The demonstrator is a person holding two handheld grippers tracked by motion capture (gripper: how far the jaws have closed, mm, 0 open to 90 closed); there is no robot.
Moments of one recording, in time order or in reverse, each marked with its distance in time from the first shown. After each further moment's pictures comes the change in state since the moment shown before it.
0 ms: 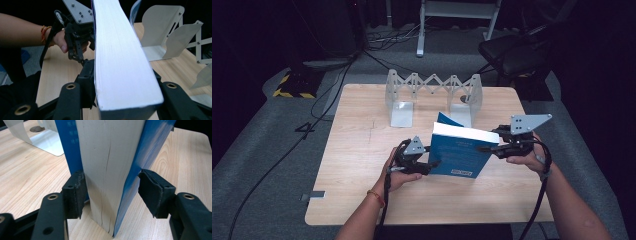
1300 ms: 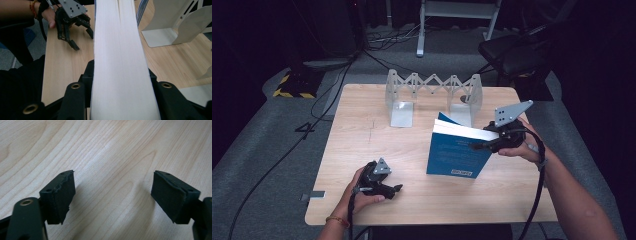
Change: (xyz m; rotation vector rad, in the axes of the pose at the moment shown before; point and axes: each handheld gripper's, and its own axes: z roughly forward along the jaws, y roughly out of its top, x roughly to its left) left arm 0.005 -0.096 -0.062 0.296 0.148 -0.133; right arm -0.008 0.031 0.018 0.201 0.048 0.002
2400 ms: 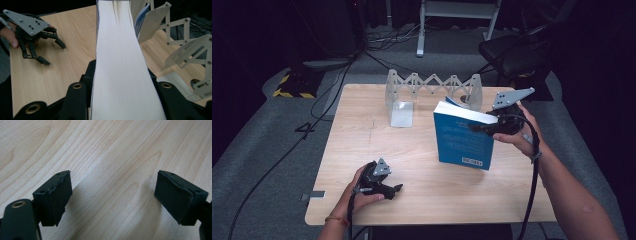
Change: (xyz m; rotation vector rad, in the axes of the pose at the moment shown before) left arm 0.002 -0.004 0.002 -0.032 0.015 0.019; right arm -0.017 0.023 -0.007 0.008 -0.220 0.125
